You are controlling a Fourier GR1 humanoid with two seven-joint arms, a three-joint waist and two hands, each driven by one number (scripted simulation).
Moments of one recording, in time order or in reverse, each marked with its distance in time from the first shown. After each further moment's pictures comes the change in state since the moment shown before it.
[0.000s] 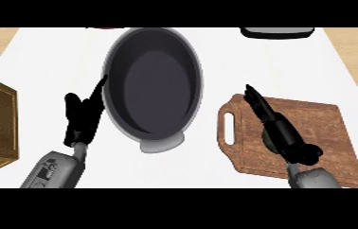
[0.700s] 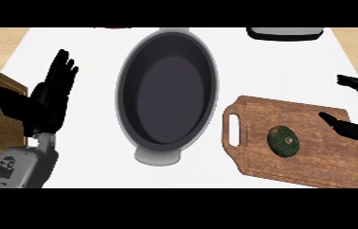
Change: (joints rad) left arm -0.014 0.062 0.170 -0.160 0.033 0.032 -0.050; right arm -0.073 -0.291 -0.410 0.328 0.039 0.011 -0.436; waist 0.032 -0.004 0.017
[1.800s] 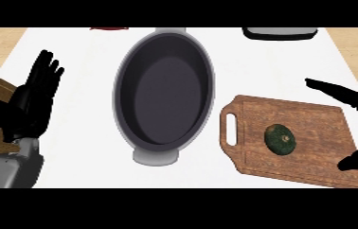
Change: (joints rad) left arm 0.046 0.012 0.079 -0.062 -0.007 -0.045 0.027; right arm 0.020 -0.285 0.251 -0.429 0.261 0.328 0.455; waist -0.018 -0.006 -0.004
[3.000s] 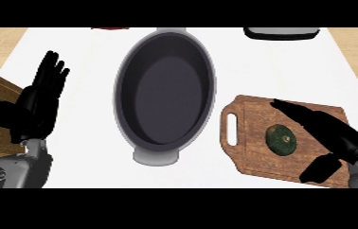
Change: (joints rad) left arm 0.001 -0.110 0.056 -0.032 -0.110 -0.053 0.043; right arm 0.070 0.286 0.046 -0.096 0.361 0.079 0.254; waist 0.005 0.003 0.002
